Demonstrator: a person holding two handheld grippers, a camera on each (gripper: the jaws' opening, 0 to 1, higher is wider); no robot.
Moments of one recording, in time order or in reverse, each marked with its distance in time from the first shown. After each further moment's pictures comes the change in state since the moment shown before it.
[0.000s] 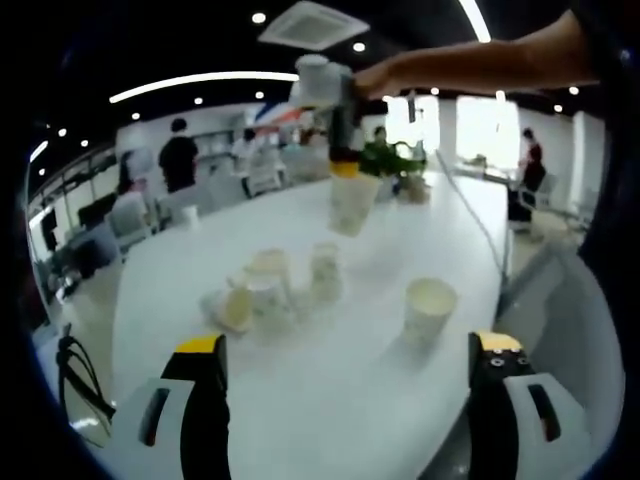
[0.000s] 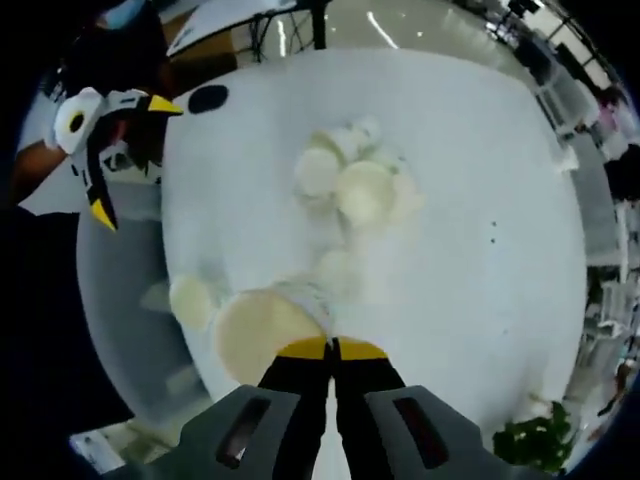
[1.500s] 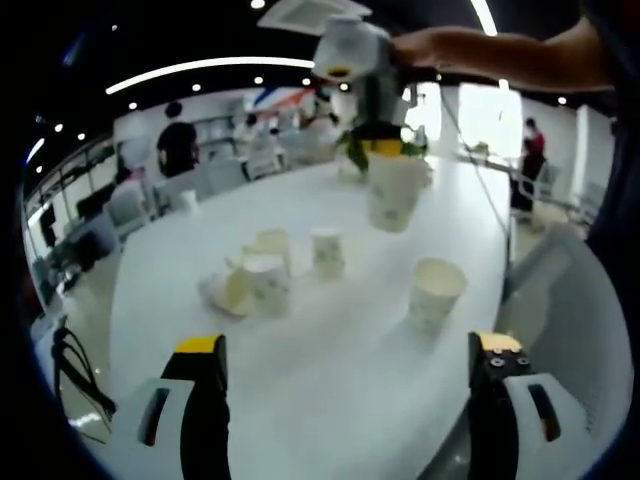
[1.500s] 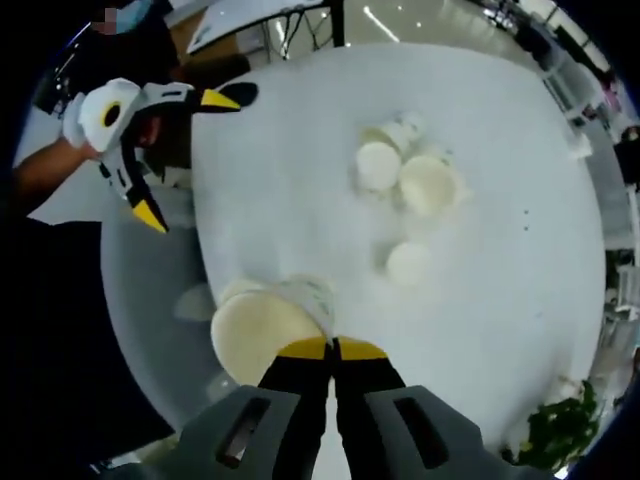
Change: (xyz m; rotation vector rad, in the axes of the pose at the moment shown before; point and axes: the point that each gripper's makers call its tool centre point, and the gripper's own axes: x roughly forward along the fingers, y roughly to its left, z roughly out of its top) left arm 0.002 -0.003 -0.016 -0.007 0.064 -0.002; right arm -0.001 0.082 -0.010 0.062 0.021 0.078
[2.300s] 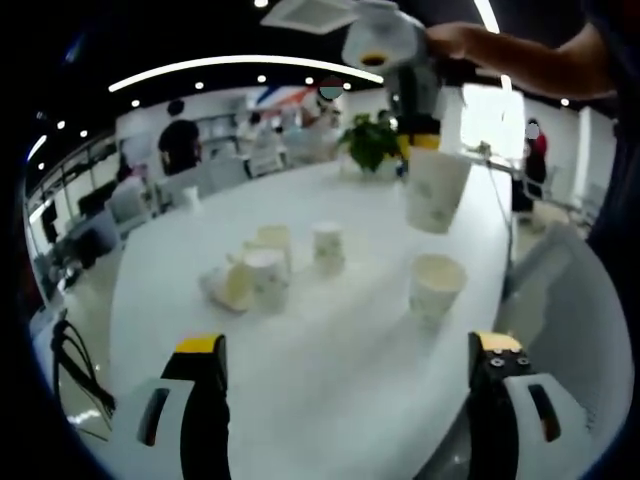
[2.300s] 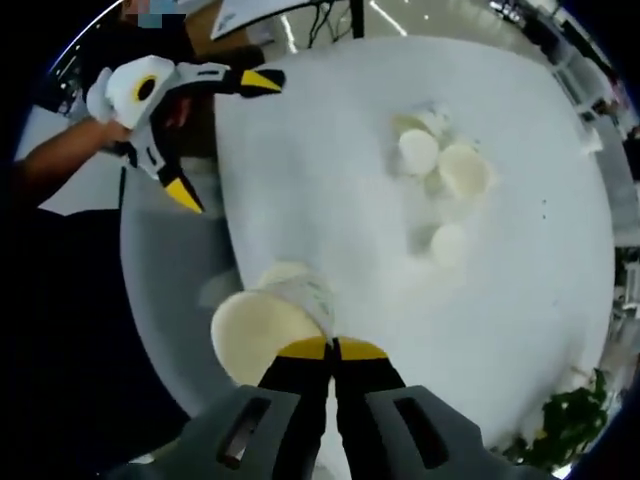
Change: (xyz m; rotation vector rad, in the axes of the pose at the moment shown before) left arm 0.001 0.010 0.000 -0.008 0.002 0.008; right arm -0.008 0.034 -0.006 -0.002 0.030 0.043
